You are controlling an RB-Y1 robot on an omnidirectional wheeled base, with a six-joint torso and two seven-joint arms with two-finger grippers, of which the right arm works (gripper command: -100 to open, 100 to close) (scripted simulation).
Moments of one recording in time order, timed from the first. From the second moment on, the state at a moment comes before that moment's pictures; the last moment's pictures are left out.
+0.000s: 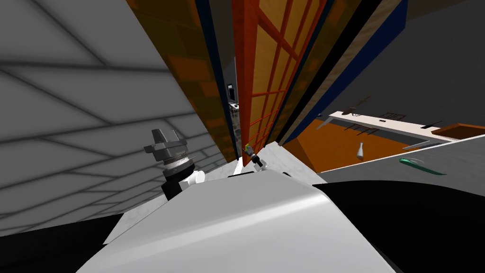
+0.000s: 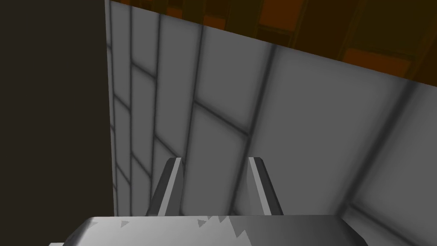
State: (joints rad) arm -0.18 -0.08 0.18 -0.66 0.23 -0.77 1.25
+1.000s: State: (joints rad) arm -0.16 -0.10 0.19 -0.69 0.18 -0.77 1.10
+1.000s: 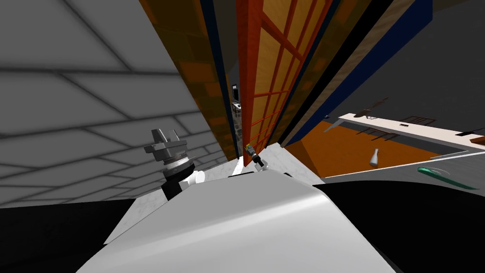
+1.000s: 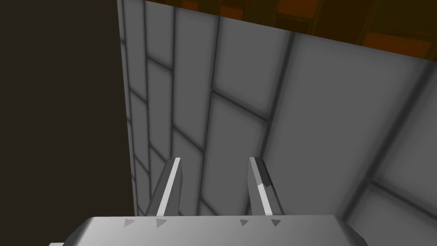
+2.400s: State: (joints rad) arm -0.17 -0.11 0.18 -0.66 0.13 -0.80 0.96
